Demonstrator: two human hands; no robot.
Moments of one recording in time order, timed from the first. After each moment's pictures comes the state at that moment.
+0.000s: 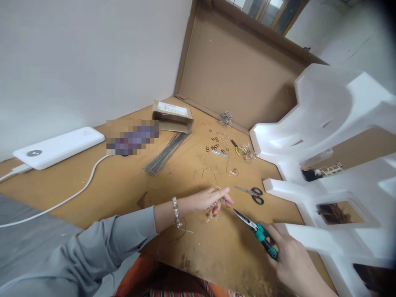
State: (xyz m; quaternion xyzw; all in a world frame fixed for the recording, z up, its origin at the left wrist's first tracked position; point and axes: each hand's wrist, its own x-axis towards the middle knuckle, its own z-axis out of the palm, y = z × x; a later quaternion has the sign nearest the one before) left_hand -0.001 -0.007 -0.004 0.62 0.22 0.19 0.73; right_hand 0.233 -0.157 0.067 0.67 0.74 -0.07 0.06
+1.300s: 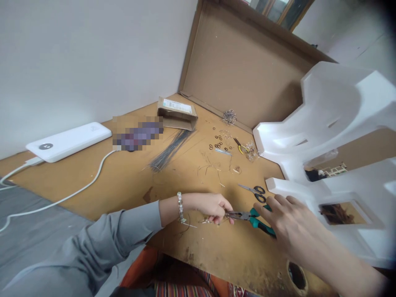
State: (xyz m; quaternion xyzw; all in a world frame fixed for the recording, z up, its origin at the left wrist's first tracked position) left_hand -0.005 -0.010 0.006 0.69 0.14 0.00 0.71; right_hand 0.182 -0.103 0.139 0.40 0.86 0.24 0.22
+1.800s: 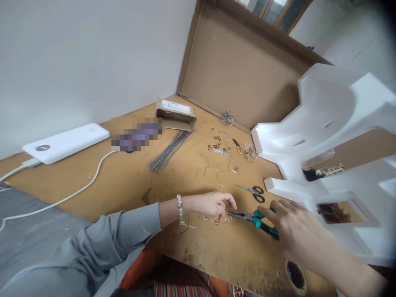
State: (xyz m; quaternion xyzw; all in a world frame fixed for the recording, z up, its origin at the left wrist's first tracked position) left_hand -0.001 -0.014 -0.003 0.70 0.15 0.11 0.69; right_hand 0.196 -0.111 0.135 0.50 0.82 0.15 0.21
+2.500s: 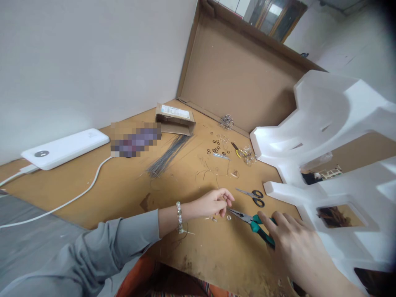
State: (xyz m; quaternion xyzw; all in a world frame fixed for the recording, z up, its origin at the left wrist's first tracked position) left_hand 0.007 -0.017 -0.003 0.57 0.23 0.24 0.75; right_hand 0.197 -0.131 0.113 0.53 0.80 0.25 0.14
